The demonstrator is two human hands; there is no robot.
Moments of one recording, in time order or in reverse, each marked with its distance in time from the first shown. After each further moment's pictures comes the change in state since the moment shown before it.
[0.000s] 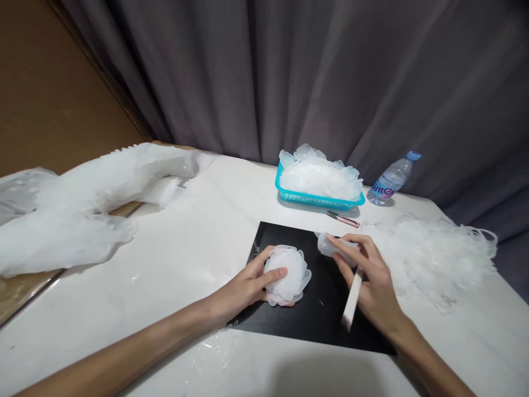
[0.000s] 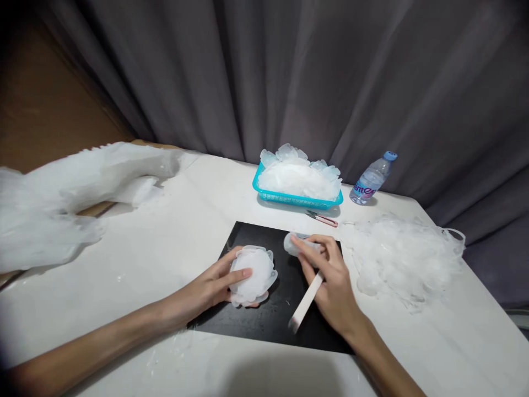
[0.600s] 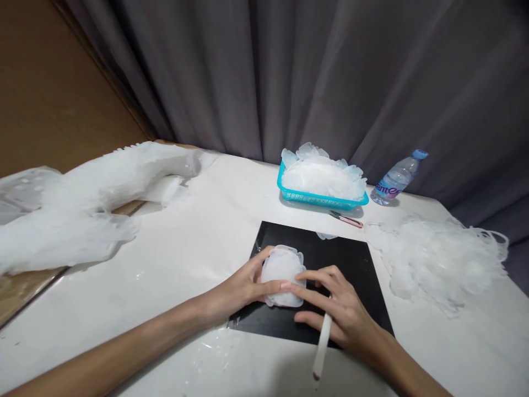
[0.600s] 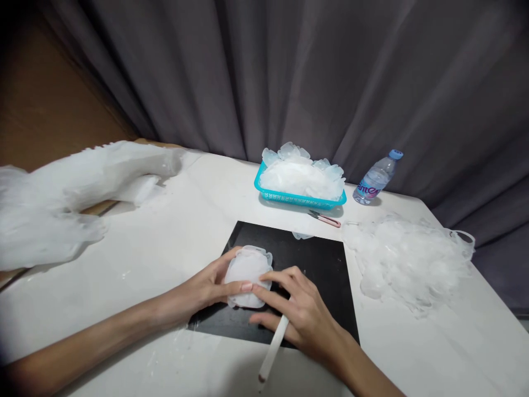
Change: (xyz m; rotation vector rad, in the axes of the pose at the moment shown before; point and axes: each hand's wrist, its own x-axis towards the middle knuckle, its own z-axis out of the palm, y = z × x) left_hand -0.004 0.006 -0.007 0.173 -0.009 -0.002; right_hand -0.015 -0.028 0.026 0.025 -0.247 -0.338
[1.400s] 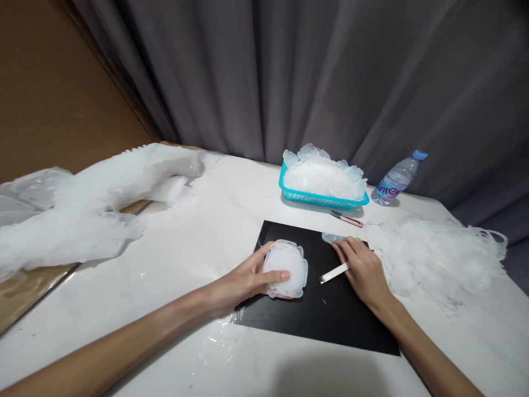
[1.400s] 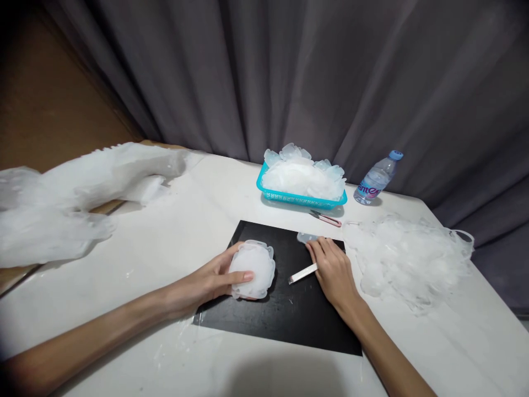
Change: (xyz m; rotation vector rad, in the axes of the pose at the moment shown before) left_hand 0.000 0.009 0.002 -0.107 0.037 -0.066; right_hand -0.014 0.074 -0.006 -0.549 0.002 0.299
